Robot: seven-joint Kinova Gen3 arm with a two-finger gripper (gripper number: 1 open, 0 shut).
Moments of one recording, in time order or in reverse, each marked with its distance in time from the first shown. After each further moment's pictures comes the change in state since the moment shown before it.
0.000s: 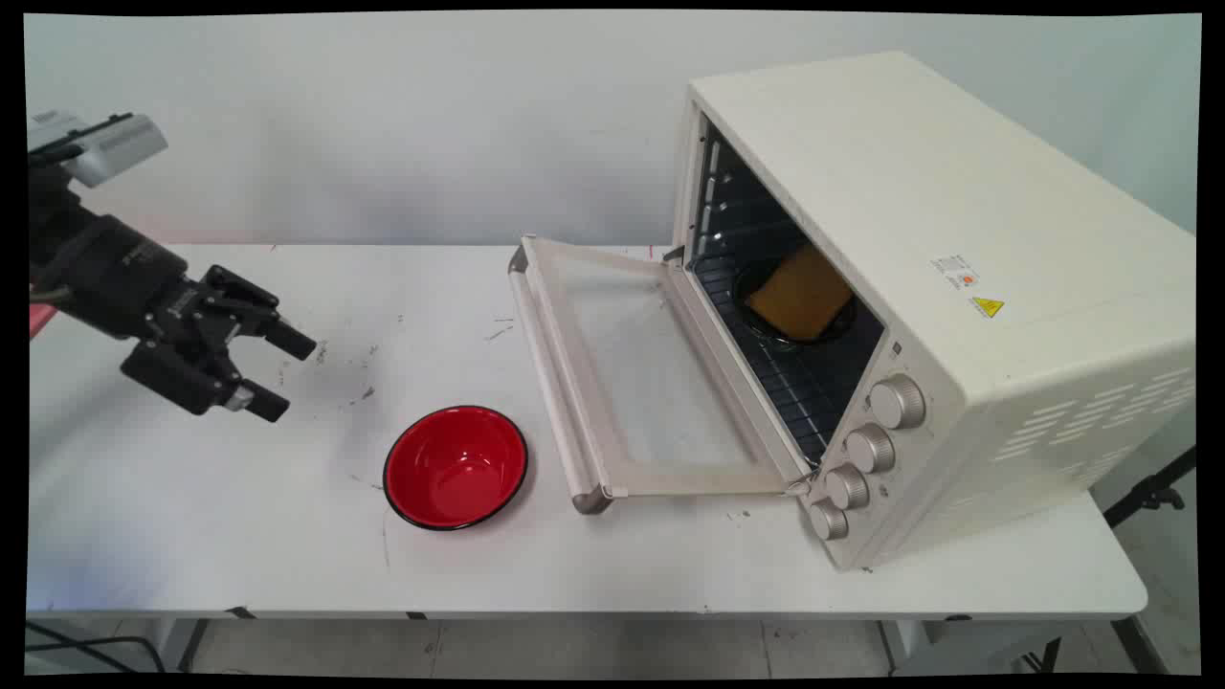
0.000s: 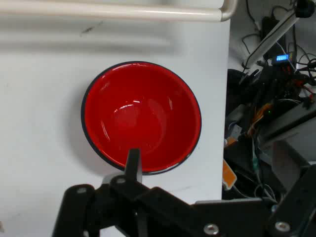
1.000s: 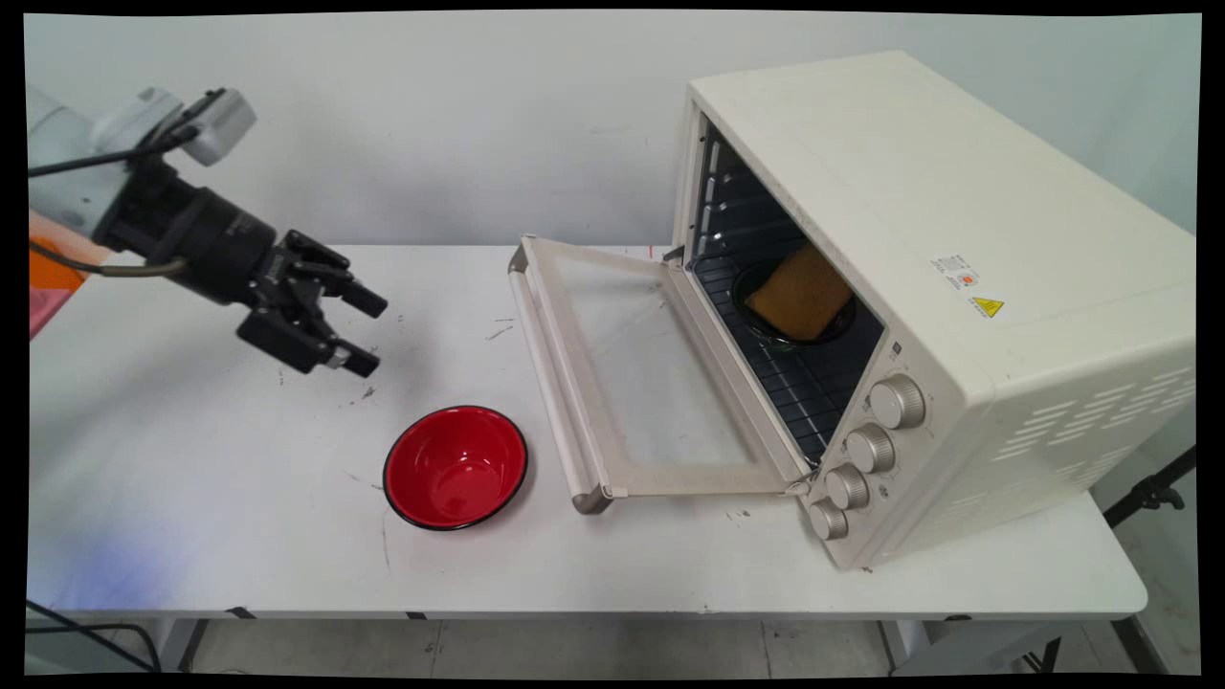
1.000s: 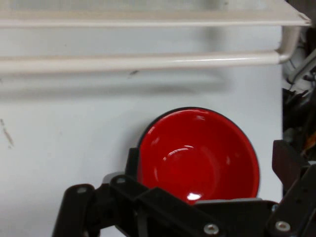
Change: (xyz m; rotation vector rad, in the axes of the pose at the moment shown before) arm 0.048 -0.017 0.037 0.106 0.019 0.047
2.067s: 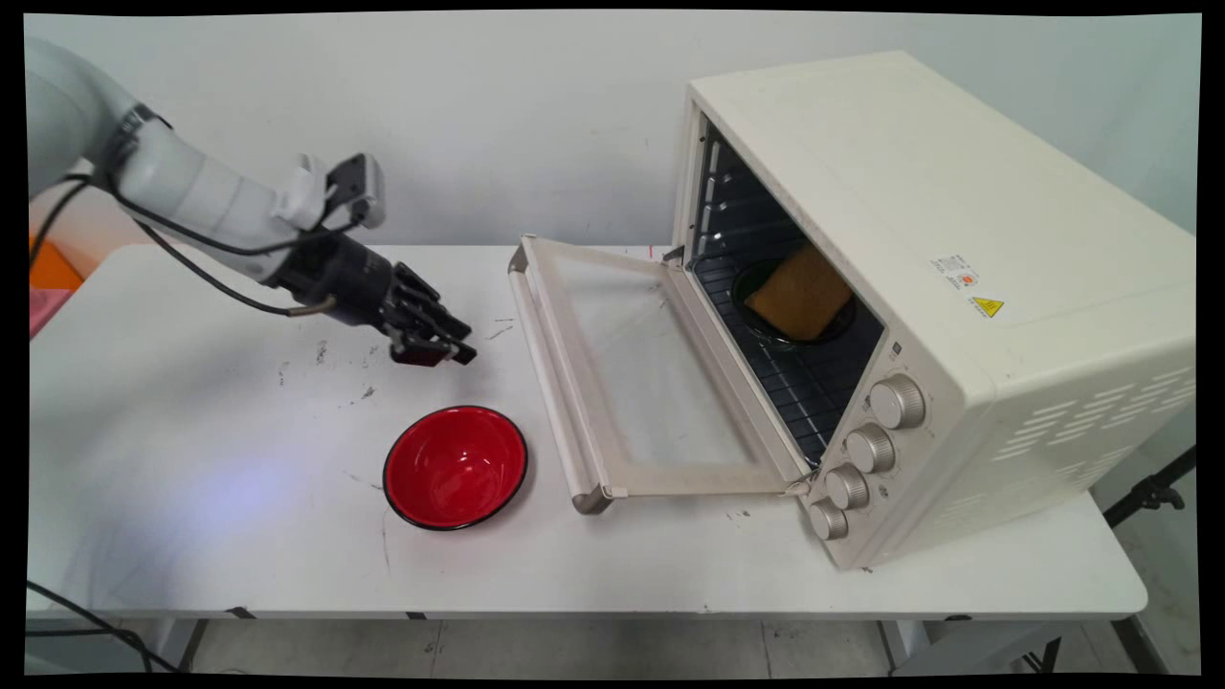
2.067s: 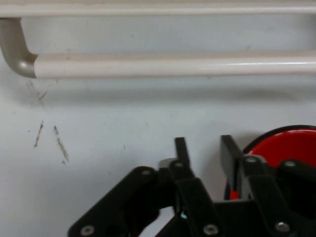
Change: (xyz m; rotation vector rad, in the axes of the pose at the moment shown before) arm 0.006 -0.034 0.103 0.156 -0.048 0.008
